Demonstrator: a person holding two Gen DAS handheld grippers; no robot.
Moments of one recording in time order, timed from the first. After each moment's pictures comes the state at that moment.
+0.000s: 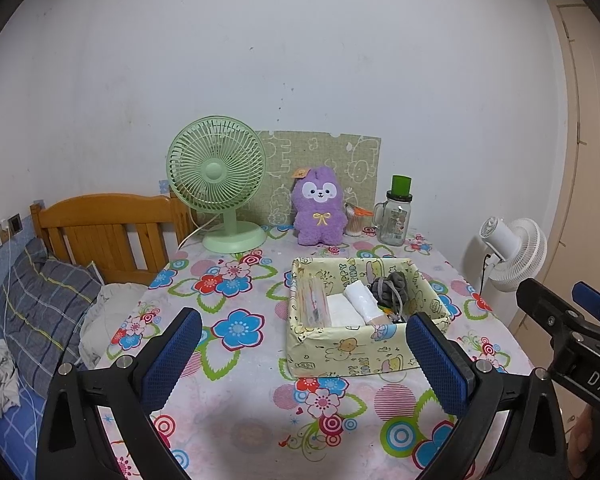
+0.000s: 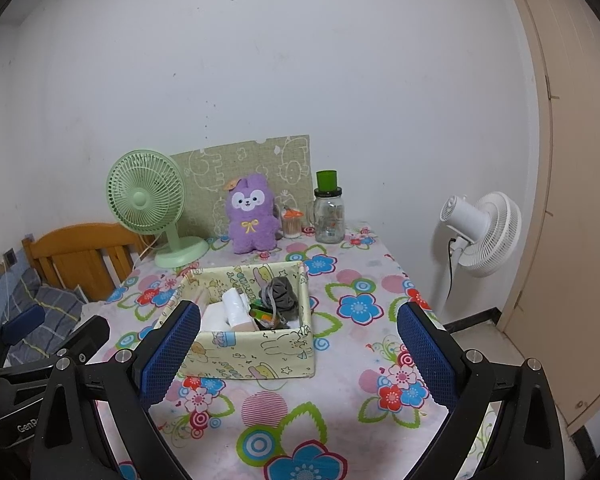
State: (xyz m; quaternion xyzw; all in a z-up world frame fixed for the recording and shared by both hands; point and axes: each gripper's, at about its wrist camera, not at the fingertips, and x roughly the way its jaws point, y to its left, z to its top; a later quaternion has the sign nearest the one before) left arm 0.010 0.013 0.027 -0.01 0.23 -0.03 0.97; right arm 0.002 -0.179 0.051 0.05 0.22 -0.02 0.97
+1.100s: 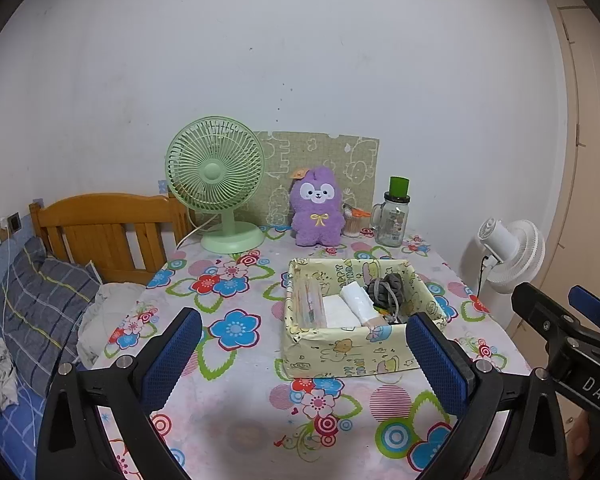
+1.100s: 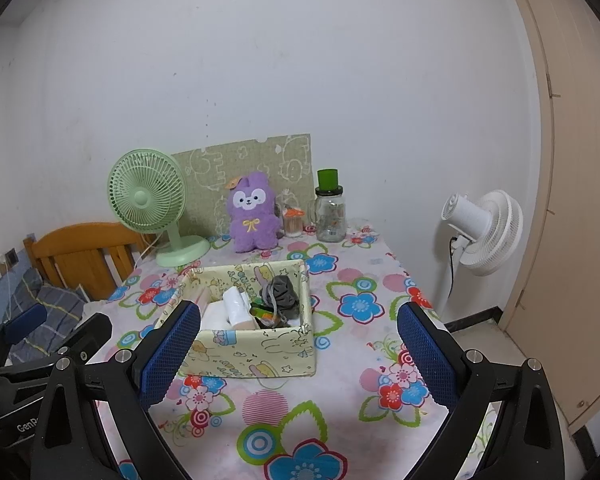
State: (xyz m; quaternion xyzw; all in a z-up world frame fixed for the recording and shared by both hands) left arm 0.007 0.009 0.029 -0.01 0.23 -0.03 0.97; right arm 0.004 -0.182 0.048 0.05 0.22 -0.02 0.97
